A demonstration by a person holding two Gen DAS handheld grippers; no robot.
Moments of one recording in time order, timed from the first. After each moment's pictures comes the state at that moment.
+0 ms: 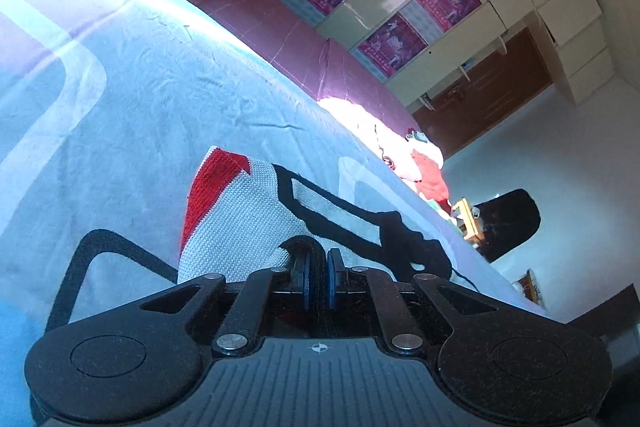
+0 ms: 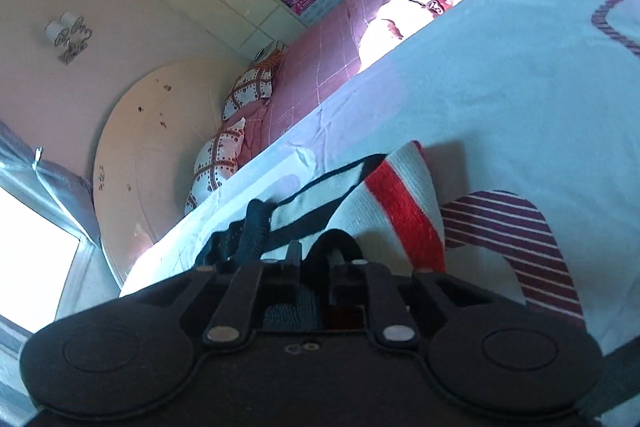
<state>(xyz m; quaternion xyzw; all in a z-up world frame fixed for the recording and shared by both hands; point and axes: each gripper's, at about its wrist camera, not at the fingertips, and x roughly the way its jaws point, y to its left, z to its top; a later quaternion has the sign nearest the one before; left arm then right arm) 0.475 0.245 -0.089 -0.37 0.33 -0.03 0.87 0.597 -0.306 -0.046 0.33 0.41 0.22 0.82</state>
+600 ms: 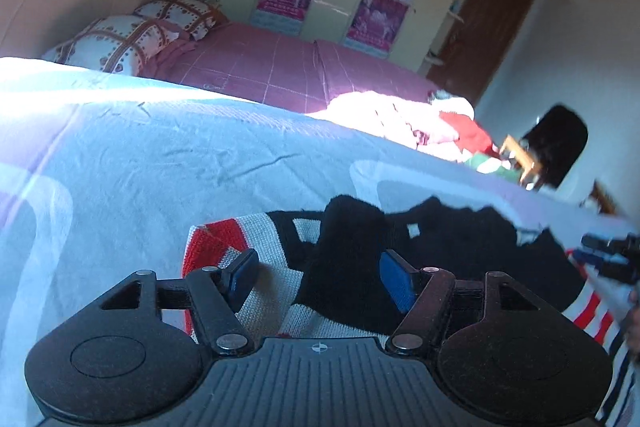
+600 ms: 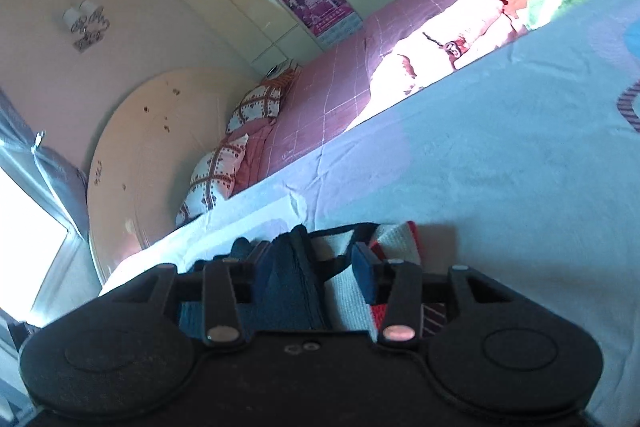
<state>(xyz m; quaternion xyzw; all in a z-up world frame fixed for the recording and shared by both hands) 0.520 0.200 -0.074 -0.14 0.36 -0.02 0.92 0.617 -0.305 -0.033 0.24 0.38 0.24 0.86</state>
